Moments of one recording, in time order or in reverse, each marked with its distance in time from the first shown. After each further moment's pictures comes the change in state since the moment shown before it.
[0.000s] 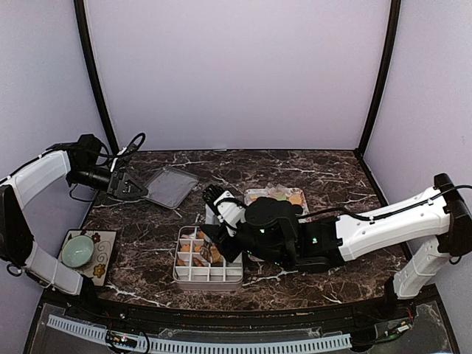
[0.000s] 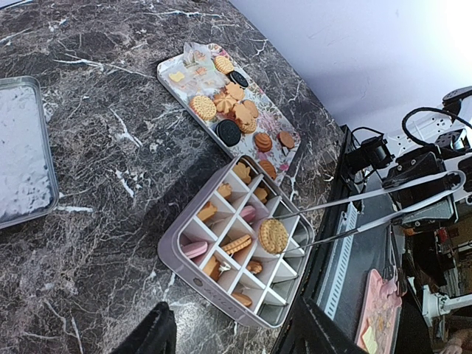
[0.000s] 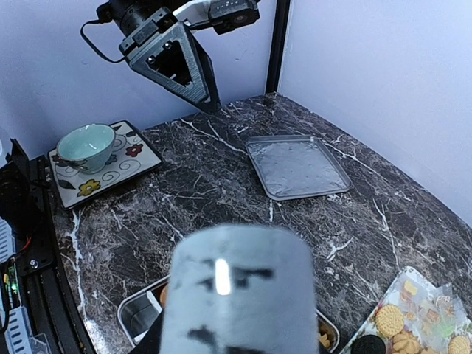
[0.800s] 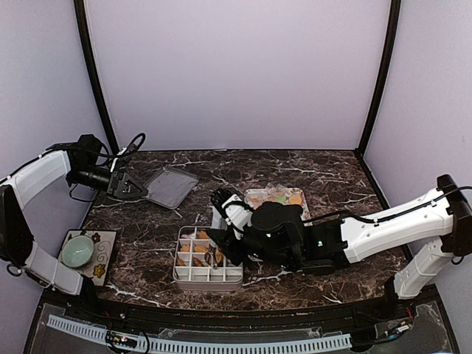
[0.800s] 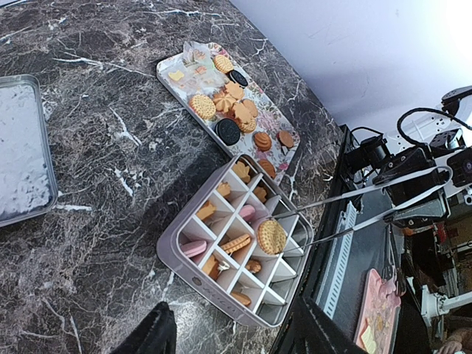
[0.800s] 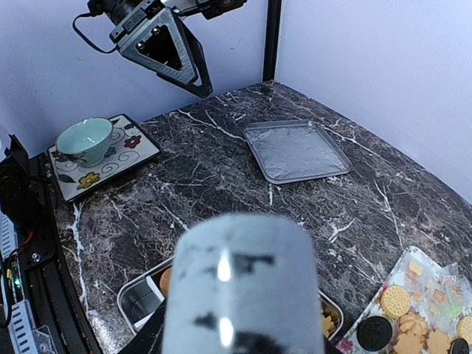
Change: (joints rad) left arm 0.000 0.000 0.000 -0.005 0.000 0.001; right arm 0.000 -0.034 -0.061 0.010 0.002 0.058
